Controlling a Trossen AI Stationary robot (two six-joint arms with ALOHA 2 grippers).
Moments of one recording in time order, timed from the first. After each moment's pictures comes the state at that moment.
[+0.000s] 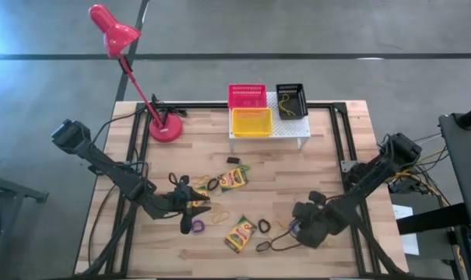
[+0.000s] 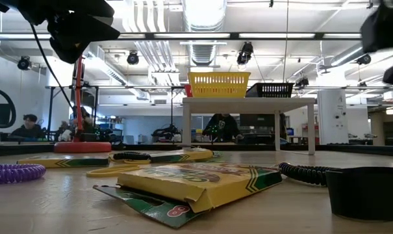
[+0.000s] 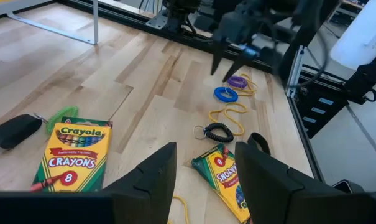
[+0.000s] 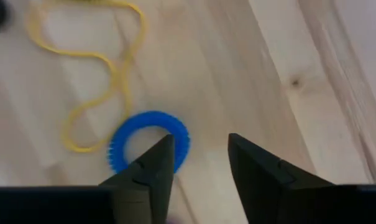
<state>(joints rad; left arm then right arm) -0.63 1.26 0.58 0.22 -0.63 -0.58 0.75 1.58 0.89 -0.75 0.25 1.17</state>
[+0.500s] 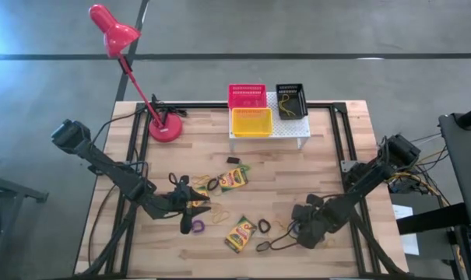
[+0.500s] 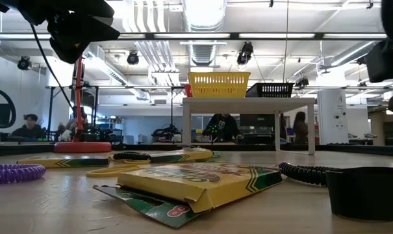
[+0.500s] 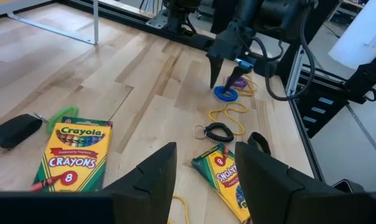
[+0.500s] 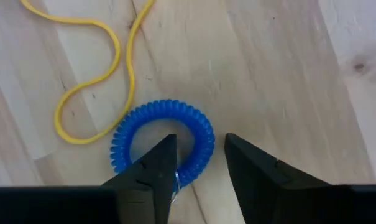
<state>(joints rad) -0.63 1.26 0.58 0.22 -0.63 -0.58 0.75 1.61 0.78 -0.54 0.18 1.13</state>
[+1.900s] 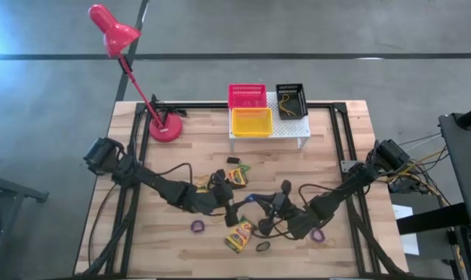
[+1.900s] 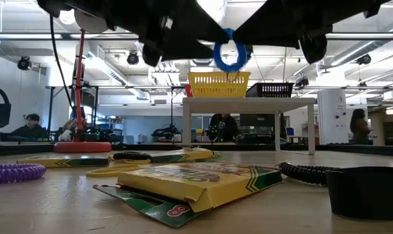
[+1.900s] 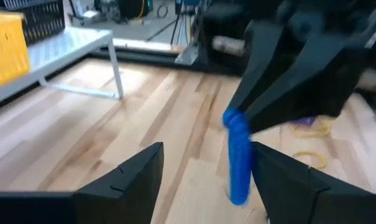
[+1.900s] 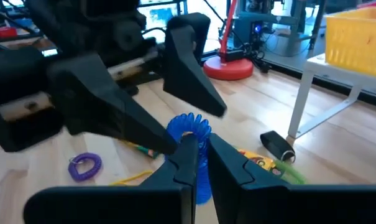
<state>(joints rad) -0.40 1.75 0.92 0.44 -0.62 -0.25 0.61 1.72 0.85 0.45 1.08 0.50</state>
